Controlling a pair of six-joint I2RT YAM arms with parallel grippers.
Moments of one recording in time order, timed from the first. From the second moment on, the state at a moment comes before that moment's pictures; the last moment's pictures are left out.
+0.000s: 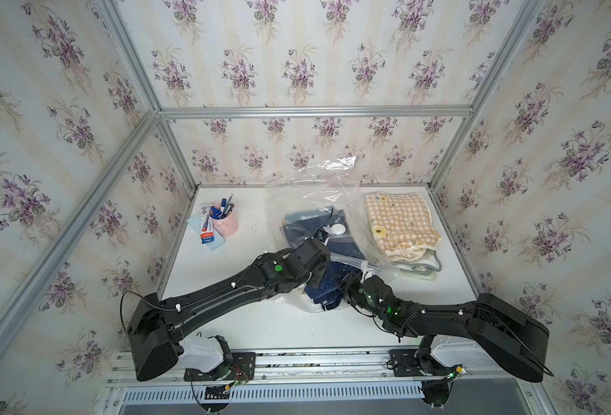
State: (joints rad) left arm -0.96 1.37 1.15 -0.69 -0.29 -0.36; right arm 0.93 1.32 0.25 0.69 0.13 1.54
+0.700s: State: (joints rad) left arm -0.96 1.39 1.21 -0.71 -0.30 -0.35; right arm 1.01 1.06 0.24 0.58 0.09 1.49
